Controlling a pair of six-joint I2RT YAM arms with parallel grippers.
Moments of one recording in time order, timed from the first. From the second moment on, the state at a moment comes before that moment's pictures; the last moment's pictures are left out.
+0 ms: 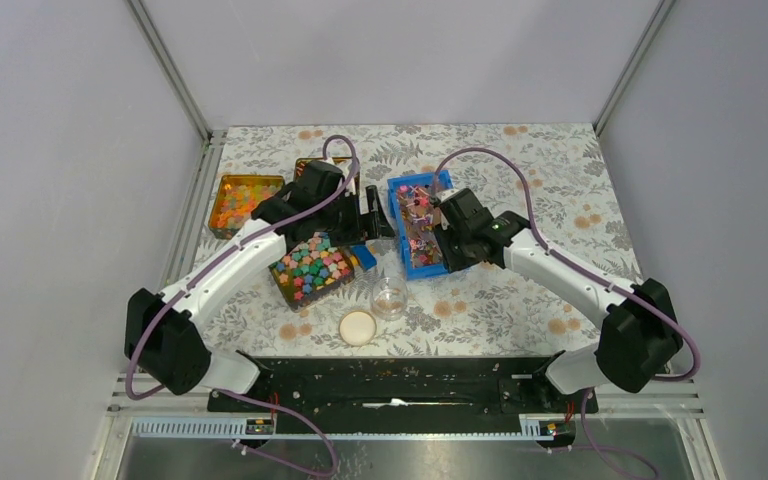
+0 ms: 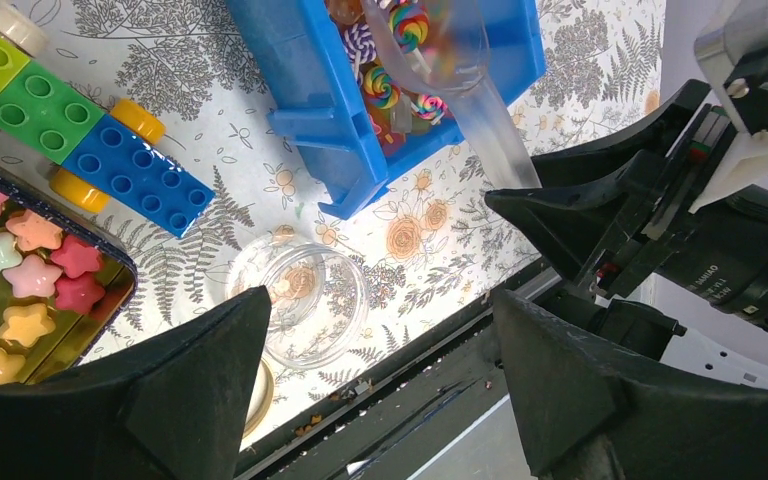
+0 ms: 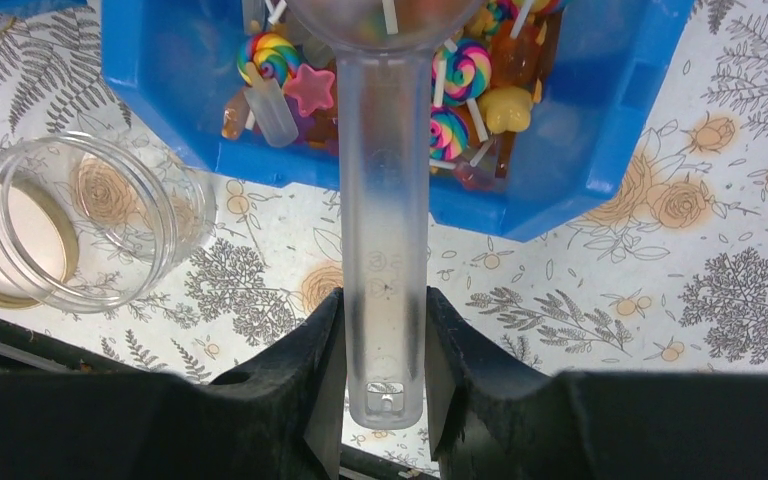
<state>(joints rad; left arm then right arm) -0.56 1.40 1.20 -0.57 0.32 -0.65 0.66 1.44 1.10 -0.70 0.10 0.22</state>
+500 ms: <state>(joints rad) -0.55 1.30 1.03 -0.57 0.31 -0.65 0.66 1.28 1.02 -0.78 0.10 0.21</state>
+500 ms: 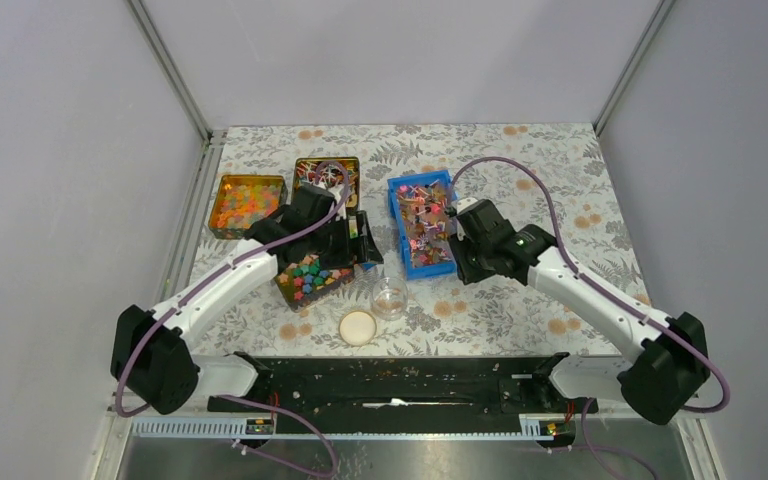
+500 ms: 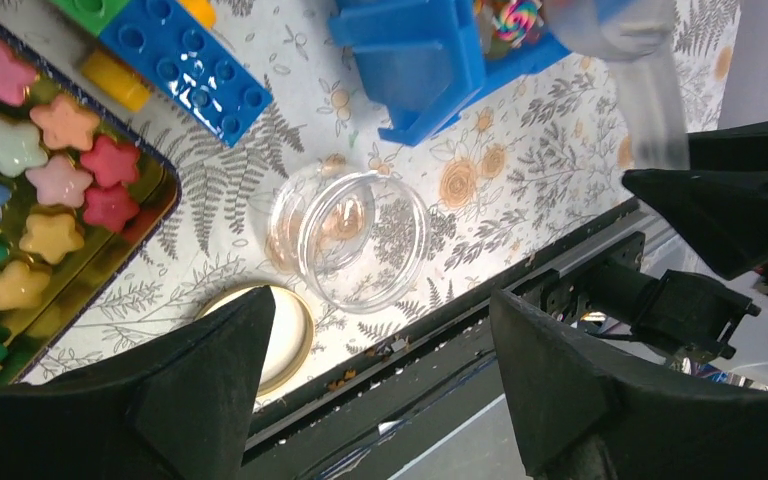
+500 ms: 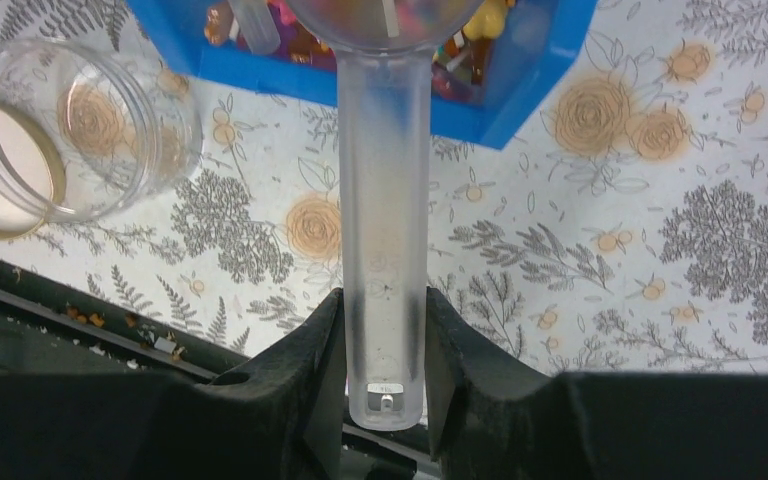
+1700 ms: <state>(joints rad) -0.56 1.09 0.80 -0.52 0.31 -0.76 0.89 0.96 0.90 -1.04 0.19 0.42</state>
